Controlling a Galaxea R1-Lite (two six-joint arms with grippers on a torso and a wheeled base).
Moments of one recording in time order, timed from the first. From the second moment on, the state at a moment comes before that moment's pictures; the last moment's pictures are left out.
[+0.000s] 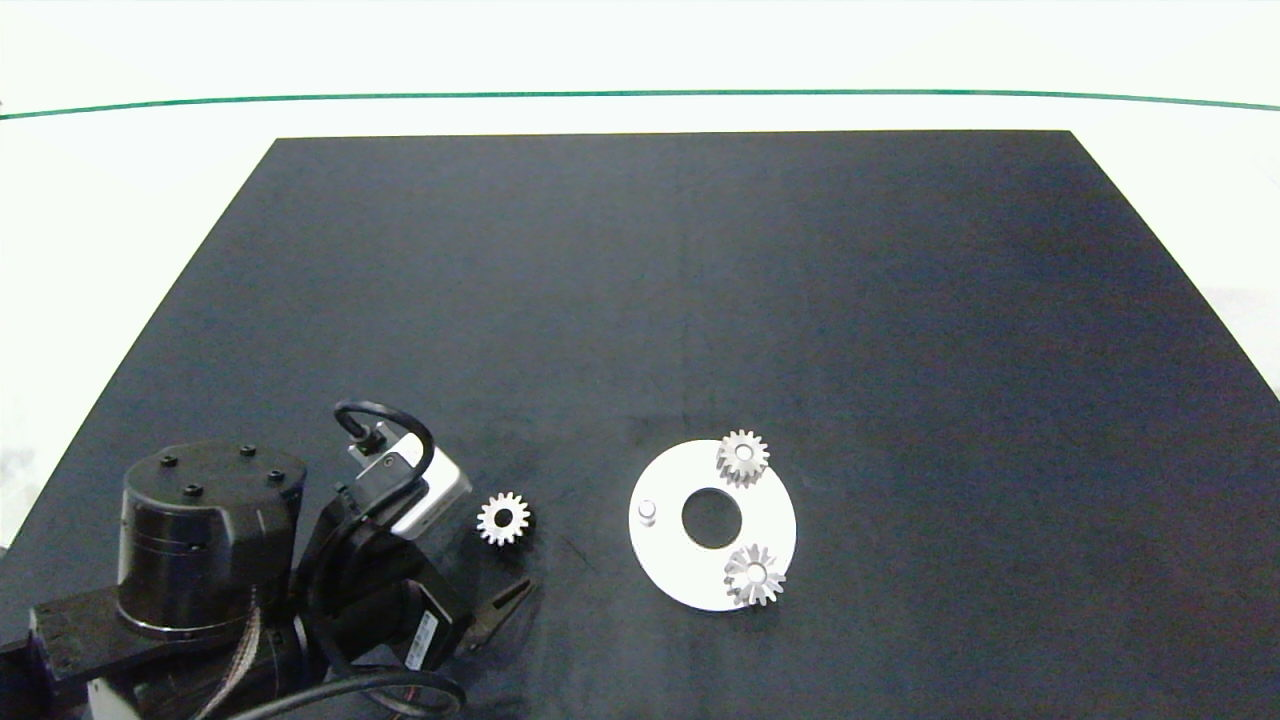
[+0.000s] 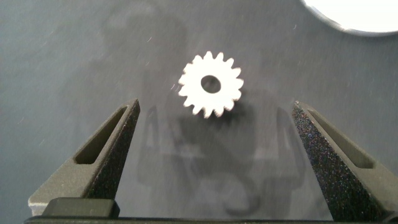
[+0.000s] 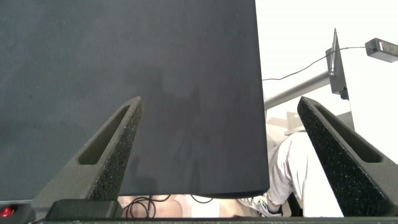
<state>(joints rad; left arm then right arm) -0.60 1.46 -0.41 -0.61 0.10 0.30 0.29 0.27 -0.72 0.57 -0.49 -0.26</state>
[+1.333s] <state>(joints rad) -0.61 1.59 -0.46 -0.66 0.10 0.30 0.30 0.26 -0.72 0.57 -0.49 -0.26</state>
